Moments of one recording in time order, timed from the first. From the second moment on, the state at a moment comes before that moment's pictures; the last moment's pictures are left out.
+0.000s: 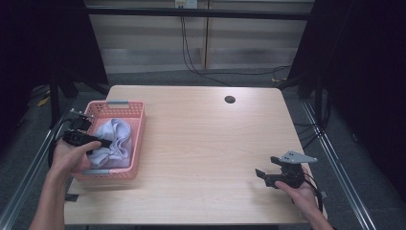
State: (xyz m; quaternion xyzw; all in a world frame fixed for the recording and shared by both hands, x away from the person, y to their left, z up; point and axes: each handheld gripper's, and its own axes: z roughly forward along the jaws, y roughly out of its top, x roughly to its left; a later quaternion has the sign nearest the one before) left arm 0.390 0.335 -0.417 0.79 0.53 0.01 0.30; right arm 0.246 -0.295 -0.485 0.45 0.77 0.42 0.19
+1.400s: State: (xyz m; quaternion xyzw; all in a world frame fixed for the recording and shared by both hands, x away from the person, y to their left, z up) left arm 0.372 0.342 -0.305 0.77 0.46 0.07 0.43; right arm 0.242 -0.298 -0.479 0.44 0.76 0.44 0.19
